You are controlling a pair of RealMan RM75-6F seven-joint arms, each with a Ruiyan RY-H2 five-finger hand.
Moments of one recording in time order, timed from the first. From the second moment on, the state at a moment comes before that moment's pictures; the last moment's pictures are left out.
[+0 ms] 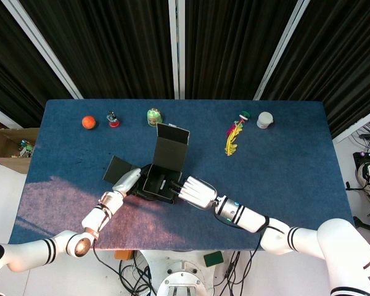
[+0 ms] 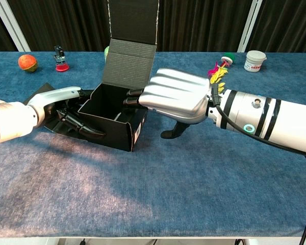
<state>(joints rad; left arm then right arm) -0.67 -1.64 -0.16 -1.35 1.16 0.72 -0.41 0.92 -1.75 -0.02 -1.14 -1.75 1.03 -0.30</state>
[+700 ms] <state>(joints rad) -0.66 -1.62 -0.18 -1.38 1.16 0.69 -0.46 0.98 -1.79 -0.01 -1.06 -1.77 0.98 -0.27</state>
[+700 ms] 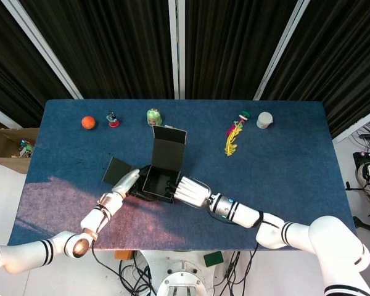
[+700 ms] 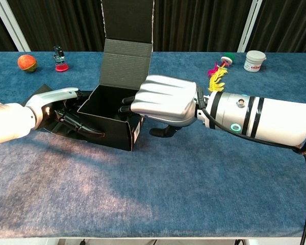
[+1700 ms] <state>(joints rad) -0.62 -1.62 -0.15 -1.48 1.16 0.85 -0.21 0.94 -1.70 0.03 -1.14 -1.72 1.05 -0.30</state>
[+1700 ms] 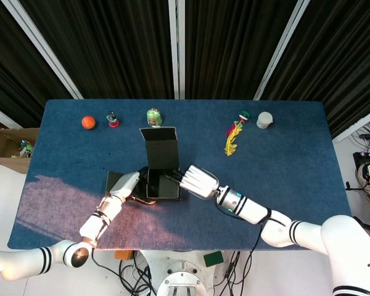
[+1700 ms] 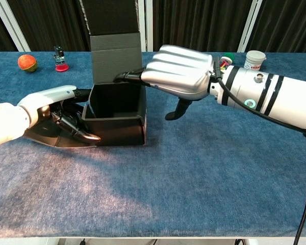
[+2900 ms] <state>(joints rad) -0.45 -1.47 -0.07 -1.77 1.30 1.31 0.22 0.68 -1.72 0.18 -1.55 -1.08 0.87 0.31</state>
